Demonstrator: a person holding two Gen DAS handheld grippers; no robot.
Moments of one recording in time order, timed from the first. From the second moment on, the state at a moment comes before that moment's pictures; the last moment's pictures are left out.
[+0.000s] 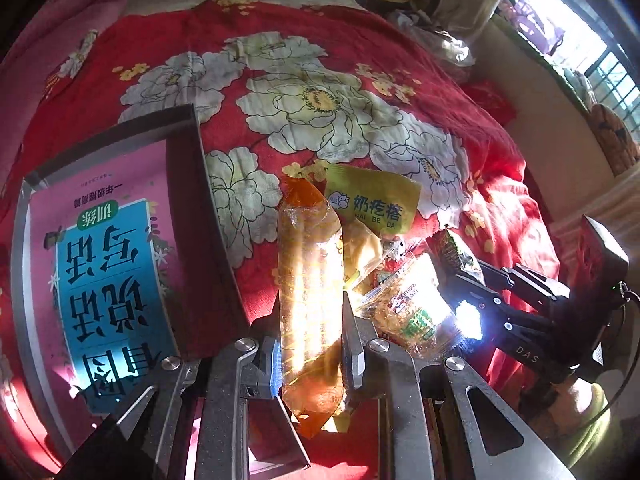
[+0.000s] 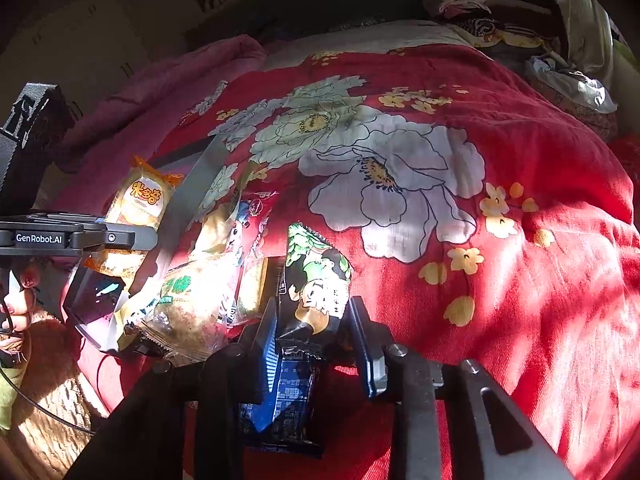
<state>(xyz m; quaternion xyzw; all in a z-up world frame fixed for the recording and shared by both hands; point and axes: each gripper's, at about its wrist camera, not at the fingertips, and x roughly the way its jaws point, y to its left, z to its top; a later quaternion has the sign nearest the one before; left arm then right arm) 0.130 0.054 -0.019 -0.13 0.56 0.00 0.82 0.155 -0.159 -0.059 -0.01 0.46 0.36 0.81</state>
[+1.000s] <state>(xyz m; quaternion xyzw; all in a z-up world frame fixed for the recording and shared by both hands) 0.061 0.128 0.012 -0.19 0.48 -0.01 0.86 0.121 -0.154 0.006 0.05 0.40 0.32 0.86</state>
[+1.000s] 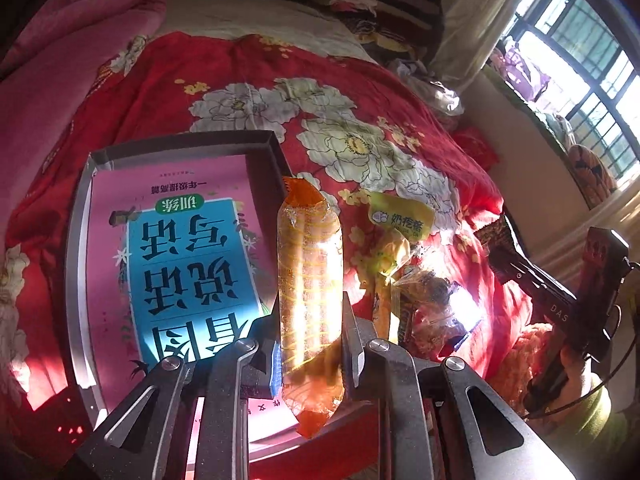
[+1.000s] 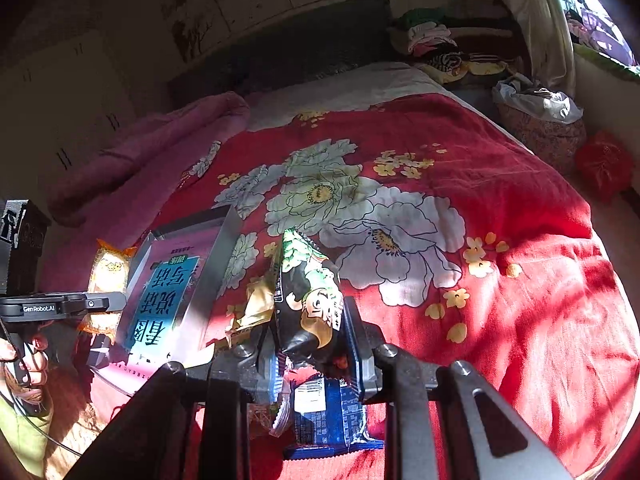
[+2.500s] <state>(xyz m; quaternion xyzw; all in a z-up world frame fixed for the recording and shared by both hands) 0.015 0.163 0.038 -0.20 0.45 0.01 0.87 0.063 -0.034 0.080 0.04 0.36 0.43 0.83</state>
